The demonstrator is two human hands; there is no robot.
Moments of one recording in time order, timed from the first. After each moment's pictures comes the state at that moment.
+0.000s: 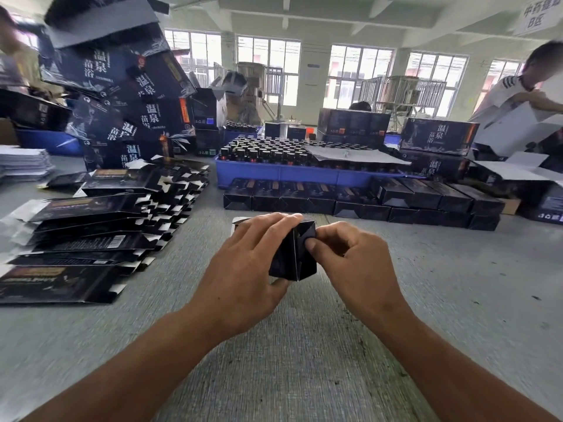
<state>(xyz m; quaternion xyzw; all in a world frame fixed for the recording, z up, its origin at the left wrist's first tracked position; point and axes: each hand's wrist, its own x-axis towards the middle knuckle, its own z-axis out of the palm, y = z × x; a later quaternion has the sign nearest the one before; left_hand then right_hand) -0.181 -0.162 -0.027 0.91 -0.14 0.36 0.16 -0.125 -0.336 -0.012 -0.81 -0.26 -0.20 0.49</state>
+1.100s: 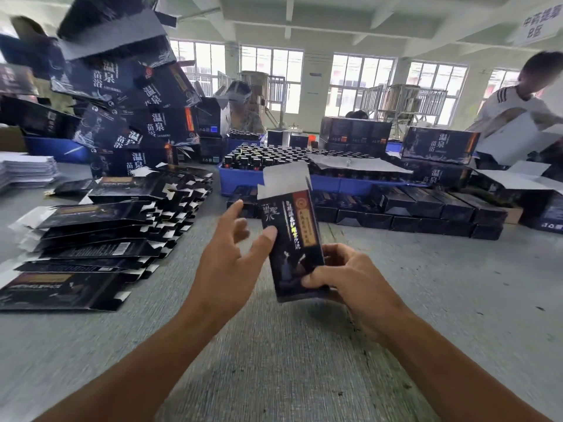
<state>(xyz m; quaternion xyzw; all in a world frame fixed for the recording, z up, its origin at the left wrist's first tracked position) -0.176 -0.154 -0.016 0.78 0.03 0.30 0.55 -0.112 -0.341 -0.019 -0.74 -0.21 0.11 0.62</state>
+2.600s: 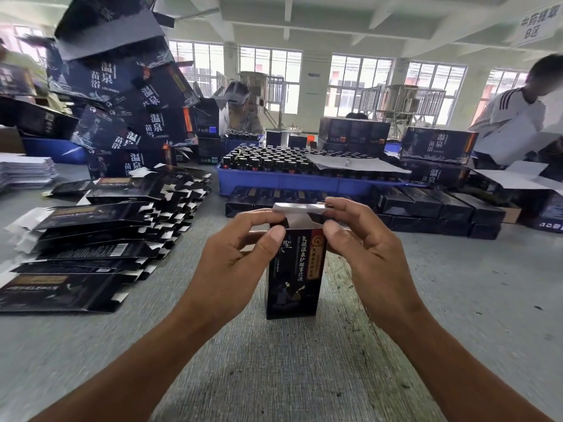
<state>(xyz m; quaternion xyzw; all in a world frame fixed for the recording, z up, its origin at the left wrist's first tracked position) -0.186 -0.159 -0.006 0.72 -0.12 0.28 0.62 -0.131 -0.343 0.007 -0.65 -0.32 -0.10 0.68</state>
